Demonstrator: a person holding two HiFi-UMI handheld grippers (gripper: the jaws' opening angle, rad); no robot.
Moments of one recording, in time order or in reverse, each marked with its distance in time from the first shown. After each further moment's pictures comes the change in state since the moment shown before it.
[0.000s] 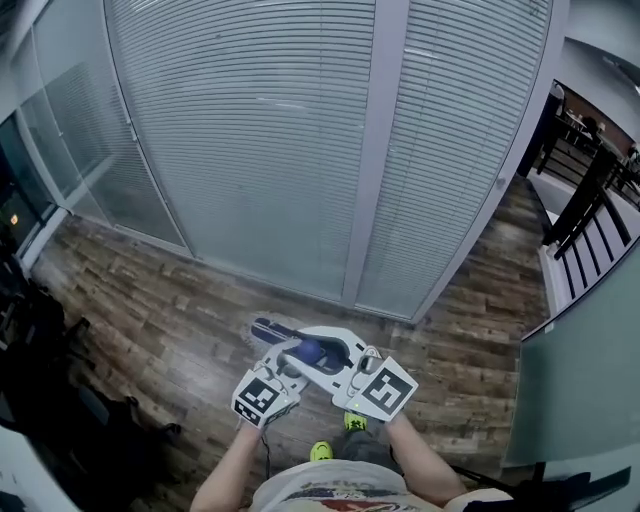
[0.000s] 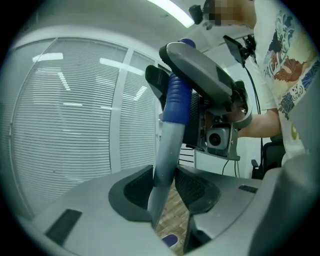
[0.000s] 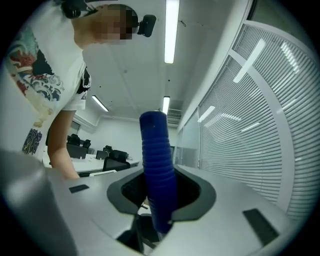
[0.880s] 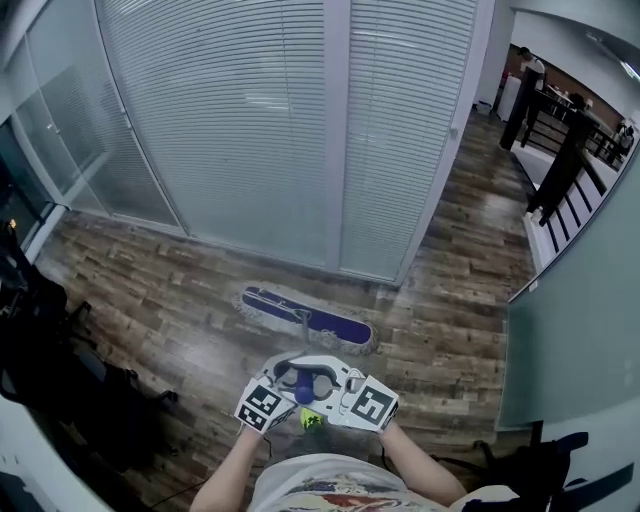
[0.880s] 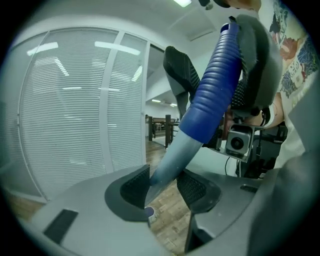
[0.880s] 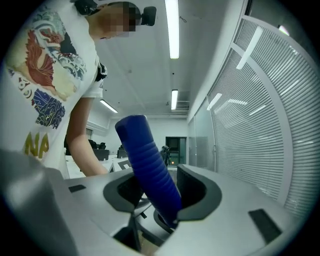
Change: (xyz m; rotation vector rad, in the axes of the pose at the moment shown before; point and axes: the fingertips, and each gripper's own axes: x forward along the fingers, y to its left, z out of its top) left arm -0.051 -0.250 -0.077 -0.062 0.232 0.003; right arm -0.176 0.232 -0.030 0.100 0.156 0.130
